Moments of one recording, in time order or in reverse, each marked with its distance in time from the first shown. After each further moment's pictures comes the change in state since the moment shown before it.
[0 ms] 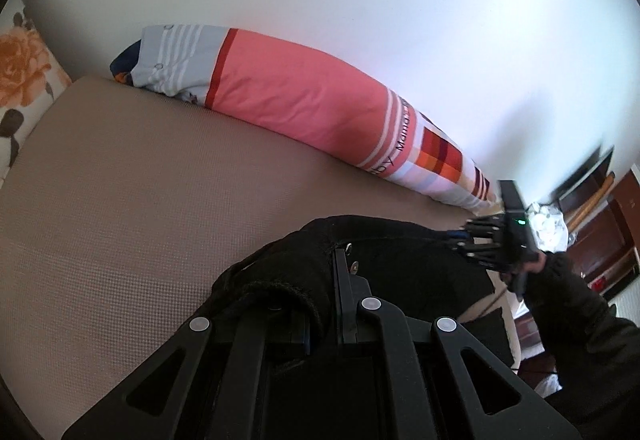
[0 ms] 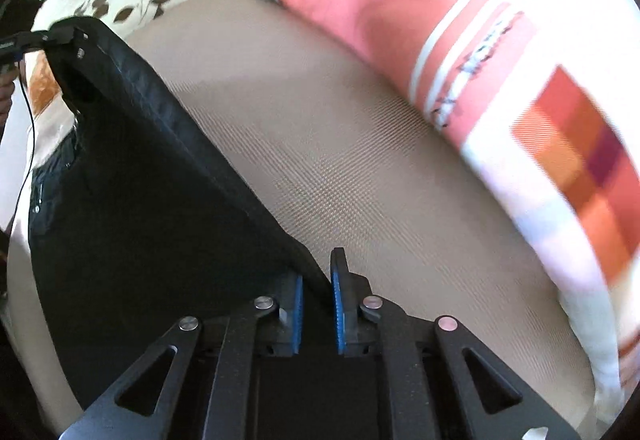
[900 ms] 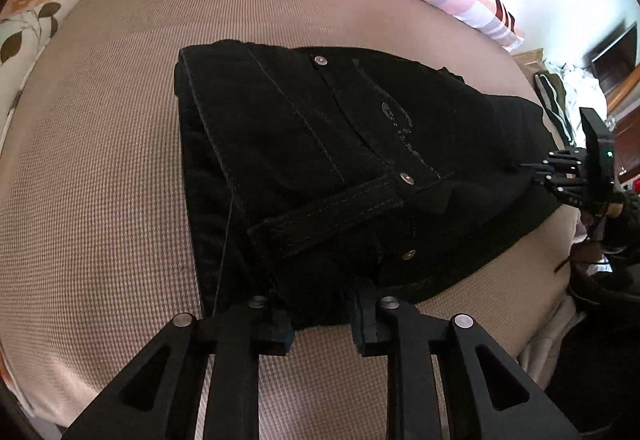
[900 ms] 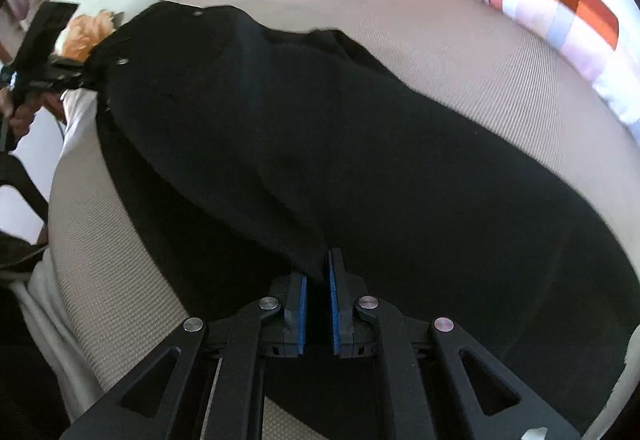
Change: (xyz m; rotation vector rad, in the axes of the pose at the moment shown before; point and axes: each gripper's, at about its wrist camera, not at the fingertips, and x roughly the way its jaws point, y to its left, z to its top) left arm -0.037 0.012 -0.194 0.155 0.416 0.182; right arm -0.018 0.192 -0.174 0.214 0.071 0.061
